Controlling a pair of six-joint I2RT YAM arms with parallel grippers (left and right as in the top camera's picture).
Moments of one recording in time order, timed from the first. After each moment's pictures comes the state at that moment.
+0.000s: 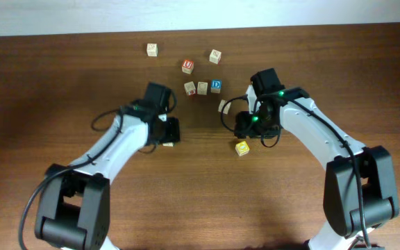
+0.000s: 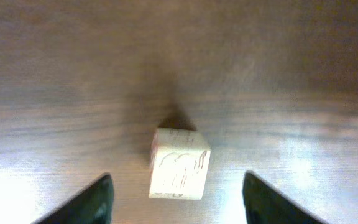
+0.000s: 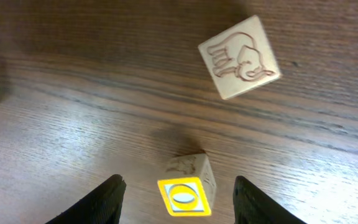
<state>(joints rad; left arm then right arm) -0.33 1.79 1.21 -0.71 0.03 -0.37 0.28 1.83 1.28 -0.82 -0.26 0.24</state>
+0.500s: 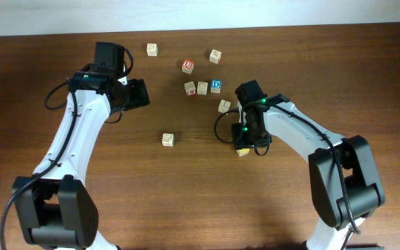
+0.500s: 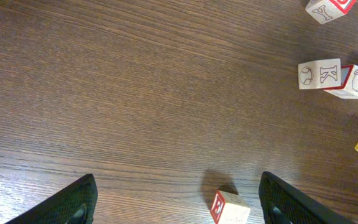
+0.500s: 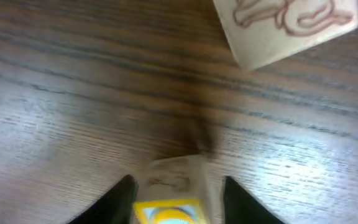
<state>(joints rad) -0.11 1.79 1.51 -0.89 -0.01 -0.33 0.35 1.91 1.25 -0.82 -0.14 0.25</state>
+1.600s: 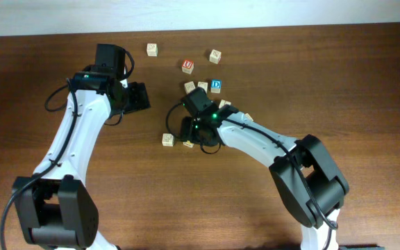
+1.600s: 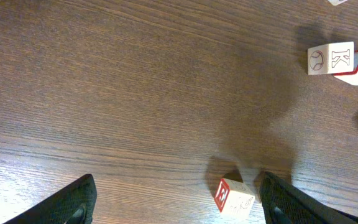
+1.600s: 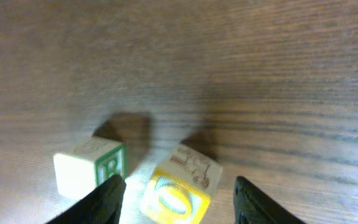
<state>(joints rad) -0.11 1.79 1.51 -0.93 -0.01 -0.33 0.64 2.03 1.41 -0.54 -0.15 0.77</state>
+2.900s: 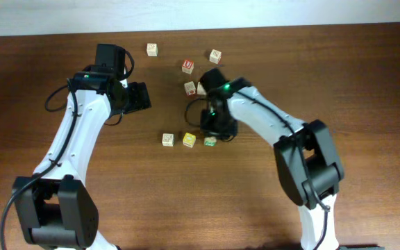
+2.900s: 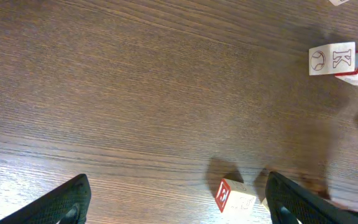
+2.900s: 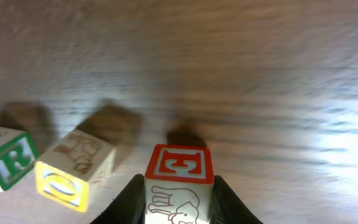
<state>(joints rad) -0.11 1.79 1.51 -0.93 -0.02 -0.33 0.50 2.15 1.63 -0.95 -0.22 0.62</state>
